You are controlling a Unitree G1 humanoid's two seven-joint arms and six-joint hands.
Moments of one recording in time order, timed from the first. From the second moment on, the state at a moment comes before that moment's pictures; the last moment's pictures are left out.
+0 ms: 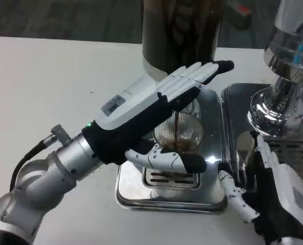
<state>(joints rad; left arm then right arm) -0.38 0.41 -0.21 0.43 0.29 -0.98 -0.28 0.33 -0.09 0.26 -0.23 -0.63 0.18 -0.26</state>
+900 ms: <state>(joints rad) -0.39 0.42 -0.22 0.46 0.27 -1.00 -0.27 0.18 -0.07 0.21 -0.10 -0.33 0.05 -0.10</state>
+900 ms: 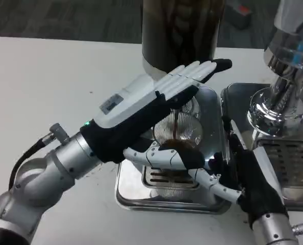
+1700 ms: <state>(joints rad) -0.39 0.43 -0.21 0.46 0.27 -0.98 -0.25 0.14 -0.05 0.22 -0.05 -0.32 0.01 -0.08</state>
